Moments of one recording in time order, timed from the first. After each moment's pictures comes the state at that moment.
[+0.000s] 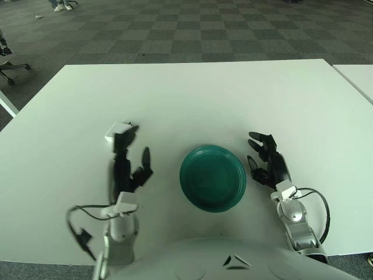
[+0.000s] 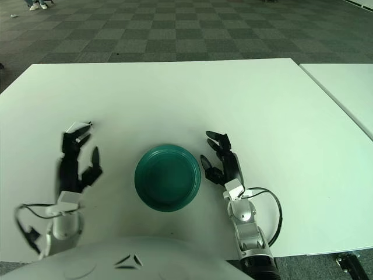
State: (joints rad) left arm 0.47 -0.02 0.02 -0.47 0.52 -0.22 0.30; right arm 0.28 -0.15 0.06 0.11 -0.18 -0.39 -0.09
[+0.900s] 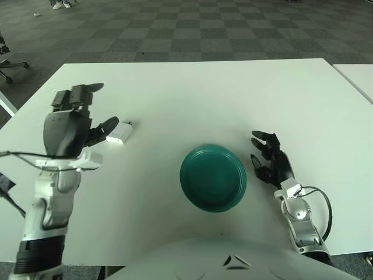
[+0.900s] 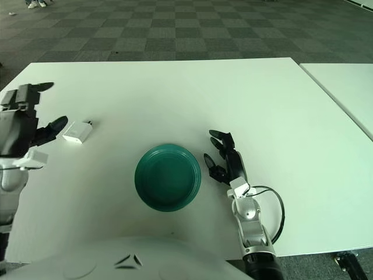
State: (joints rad) left arm 0.17 0.50 0.23 -0.26 0.79 -0.16 0.13; right arm 0.25 -0.17 0.02 0.14 -0.13 -0.40 -0.03
